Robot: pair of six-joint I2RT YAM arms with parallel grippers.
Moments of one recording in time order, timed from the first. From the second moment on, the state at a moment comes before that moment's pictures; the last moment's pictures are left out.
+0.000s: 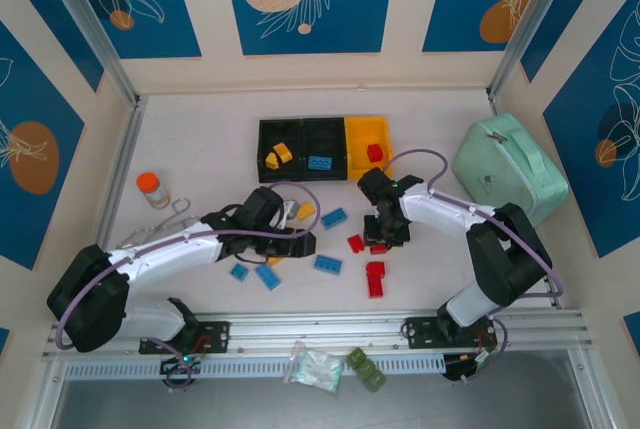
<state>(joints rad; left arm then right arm) -0.79 1.30 0.71 -0.35 0.38 -0.71 0.58 1.55 0.91 -0.89 -0.05 0.58</state>
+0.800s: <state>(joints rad) -0.79 1.30 0.71 -0.30 0.34 -0.73 0.43 1.65 1.39 -0.94 -0.04 0.50</state>
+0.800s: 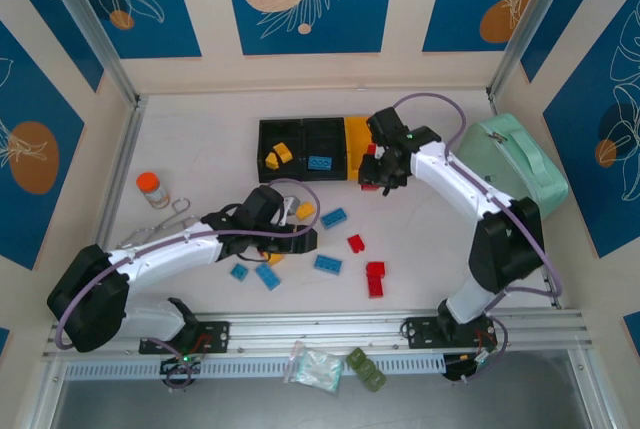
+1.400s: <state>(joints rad) -0.80 1.30 0.71 -0.30 0.33 -0.74 0.34 2.05 1.73 -0.91 -0.04 0.50</state>
